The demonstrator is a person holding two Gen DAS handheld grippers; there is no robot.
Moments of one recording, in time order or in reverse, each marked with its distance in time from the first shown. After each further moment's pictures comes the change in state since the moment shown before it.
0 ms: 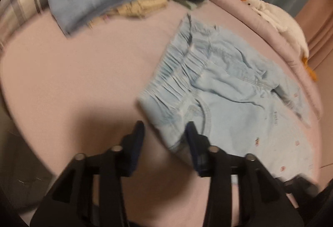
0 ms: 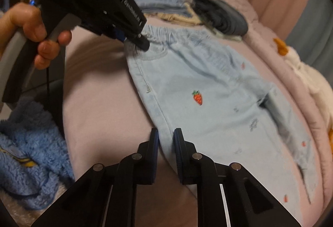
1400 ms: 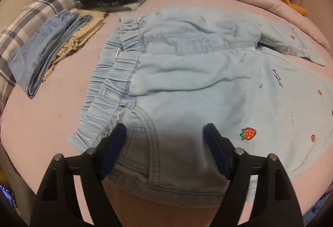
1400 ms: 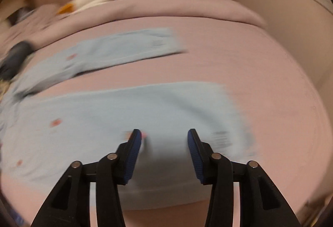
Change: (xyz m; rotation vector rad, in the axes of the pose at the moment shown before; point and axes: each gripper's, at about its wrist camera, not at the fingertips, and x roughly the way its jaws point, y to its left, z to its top) left arm 0.053 -0.075 -0.011 0.405 -0.002 0.024; right arm -0.105 -0.282 -0.222 1.018 0.154 -0.419
